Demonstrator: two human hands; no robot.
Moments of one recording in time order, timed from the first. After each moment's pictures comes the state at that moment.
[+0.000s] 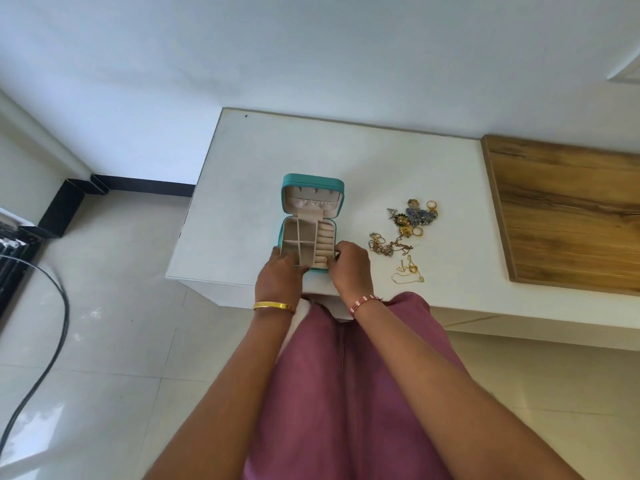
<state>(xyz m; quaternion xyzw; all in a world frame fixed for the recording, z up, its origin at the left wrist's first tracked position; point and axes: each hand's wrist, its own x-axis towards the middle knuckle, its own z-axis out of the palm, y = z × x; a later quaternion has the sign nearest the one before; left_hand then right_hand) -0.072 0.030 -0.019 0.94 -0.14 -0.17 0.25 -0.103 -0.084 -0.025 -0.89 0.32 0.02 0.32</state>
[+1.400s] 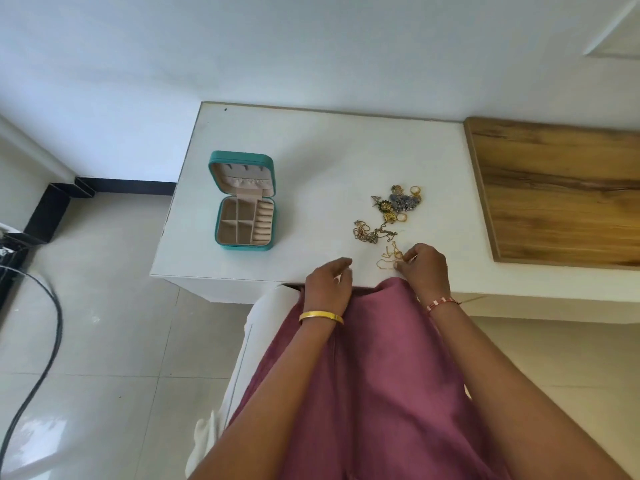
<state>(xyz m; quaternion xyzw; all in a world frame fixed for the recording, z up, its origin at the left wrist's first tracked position) -0.138 -0.026 -0.011 0.83 -0.08 -0.27 0.48 -0.187 -0.191 -0.028 -0.84 0.44 0.00 0.31</state>
